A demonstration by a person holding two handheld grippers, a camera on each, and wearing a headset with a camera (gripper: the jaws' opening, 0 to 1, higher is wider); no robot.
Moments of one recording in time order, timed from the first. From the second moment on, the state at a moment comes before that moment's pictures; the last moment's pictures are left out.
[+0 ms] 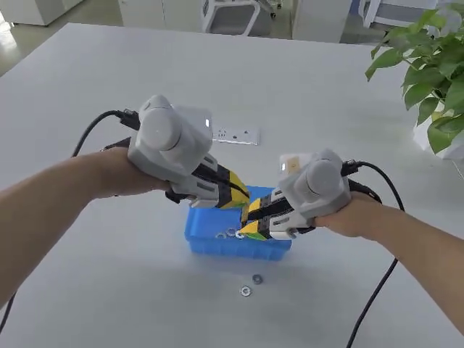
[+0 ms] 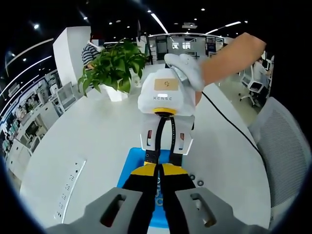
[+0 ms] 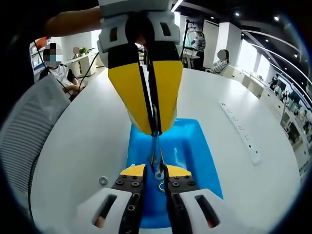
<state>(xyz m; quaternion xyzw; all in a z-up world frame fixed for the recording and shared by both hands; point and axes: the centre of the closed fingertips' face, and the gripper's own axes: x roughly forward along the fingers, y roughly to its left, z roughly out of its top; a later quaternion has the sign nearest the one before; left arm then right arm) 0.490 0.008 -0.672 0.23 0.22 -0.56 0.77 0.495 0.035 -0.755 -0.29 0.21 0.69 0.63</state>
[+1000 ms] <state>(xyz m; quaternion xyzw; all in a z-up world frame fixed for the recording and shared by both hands) 0.461 0.001 -0.636 0.23 0.20 -0.57 0.76 0.482 -0.012 -0.722 -0.28 0.22 0.64 0.68</state>
